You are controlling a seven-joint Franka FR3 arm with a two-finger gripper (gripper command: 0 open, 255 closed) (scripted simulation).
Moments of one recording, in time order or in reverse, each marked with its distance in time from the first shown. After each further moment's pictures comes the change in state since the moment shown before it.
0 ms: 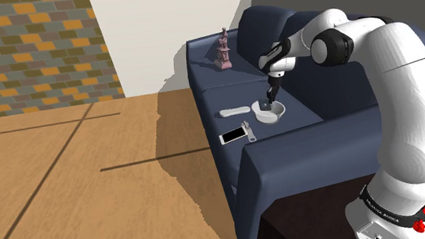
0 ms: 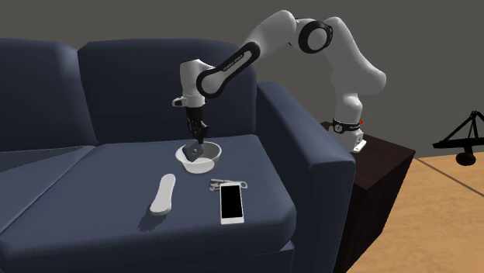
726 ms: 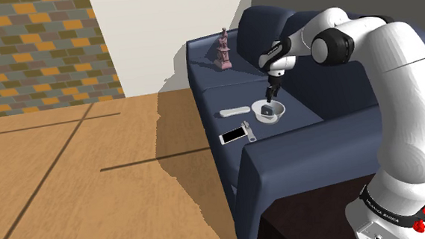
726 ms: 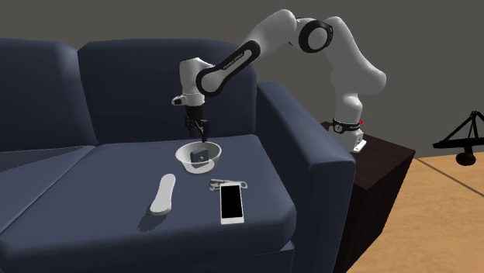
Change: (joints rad) arm 0.001 -0.006 -0.001 0.005 -0.002 -0.011 0.002
